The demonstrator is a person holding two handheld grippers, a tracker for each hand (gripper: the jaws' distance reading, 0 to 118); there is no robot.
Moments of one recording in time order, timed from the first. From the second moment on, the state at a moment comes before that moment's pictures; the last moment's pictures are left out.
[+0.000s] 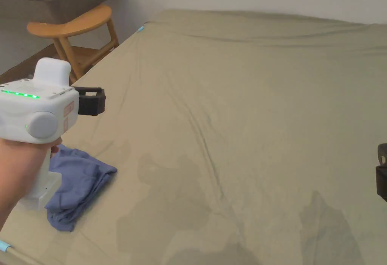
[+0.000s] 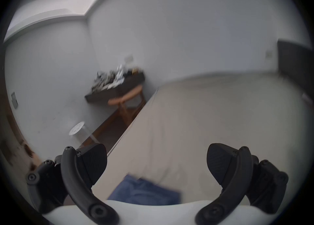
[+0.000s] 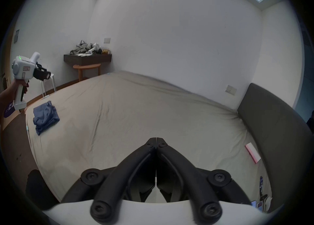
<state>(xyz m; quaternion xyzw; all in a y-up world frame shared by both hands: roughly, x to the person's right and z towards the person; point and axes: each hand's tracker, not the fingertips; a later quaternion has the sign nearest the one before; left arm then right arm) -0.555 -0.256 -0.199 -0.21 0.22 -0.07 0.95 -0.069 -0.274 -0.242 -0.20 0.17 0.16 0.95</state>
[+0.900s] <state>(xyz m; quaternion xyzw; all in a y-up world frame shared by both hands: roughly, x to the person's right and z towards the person) -0.161 -0.202 -0.099 0.05 0.07 -0.07 0.99 0.043 -0.196 -0.119 -0.03 0.11 0.15 0.98</state>
